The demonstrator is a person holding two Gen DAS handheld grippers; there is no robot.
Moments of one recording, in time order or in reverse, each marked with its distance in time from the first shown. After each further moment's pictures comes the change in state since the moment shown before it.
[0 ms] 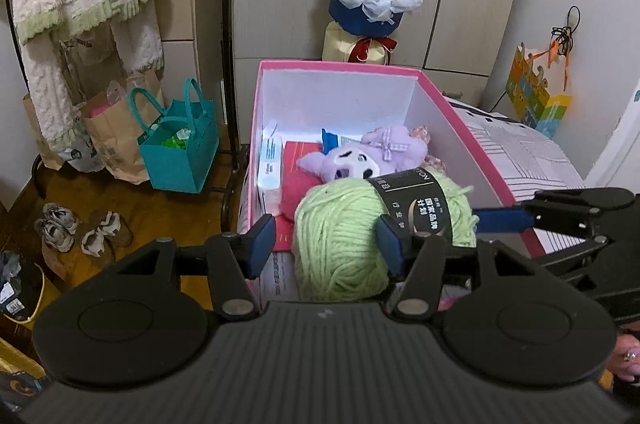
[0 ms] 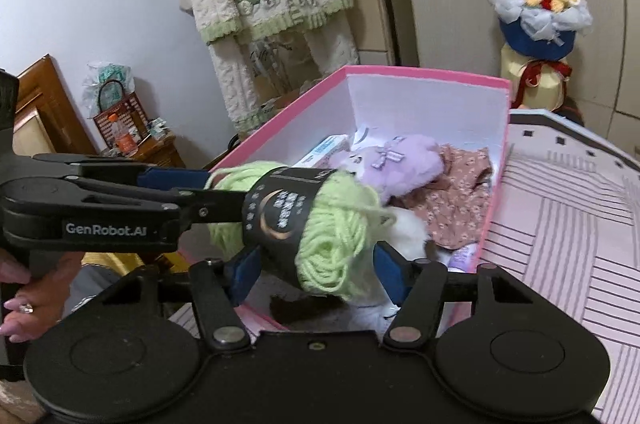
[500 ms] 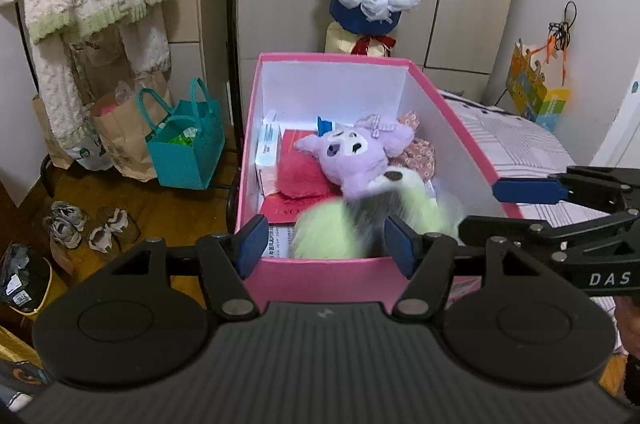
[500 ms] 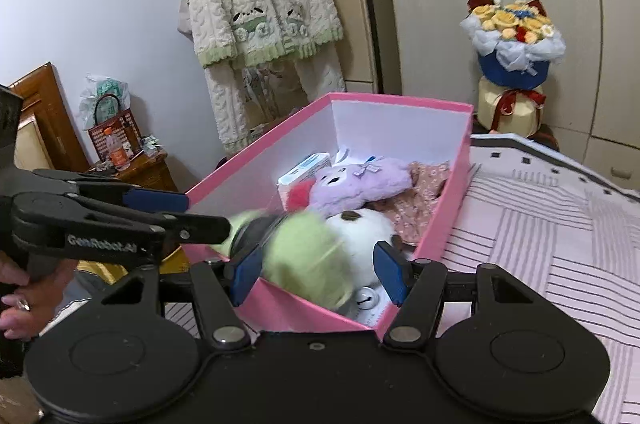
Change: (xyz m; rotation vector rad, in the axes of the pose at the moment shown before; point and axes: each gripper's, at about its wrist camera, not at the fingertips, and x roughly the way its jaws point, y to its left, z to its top) left arm -0.026 -0.017 -0.020 0.006 -0.022 0.030; right arm -0.044 -0.003 -0.017 -0.034 -0.093 -0.049
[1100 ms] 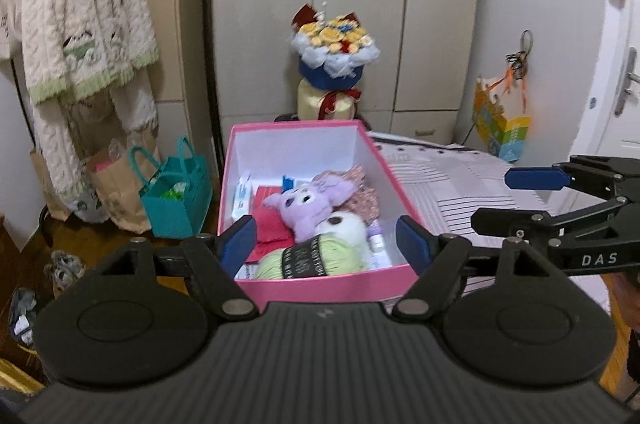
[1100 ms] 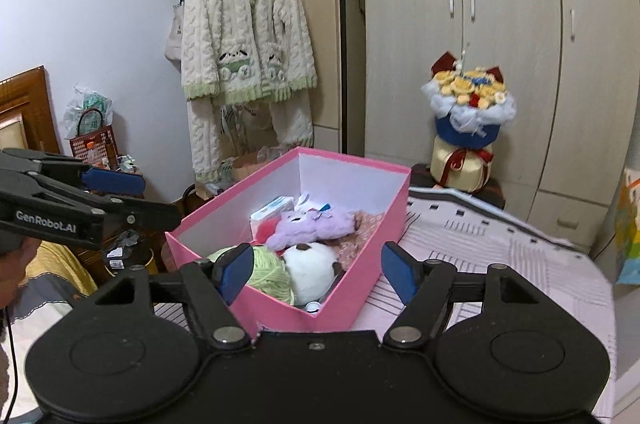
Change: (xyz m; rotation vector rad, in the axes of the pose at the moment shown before) left arm -0.083 -0.044 0.010 0.081 -0.149 -0.046; right arm -0.093 0.006 0.003 -0.094 -0.124 -0.122
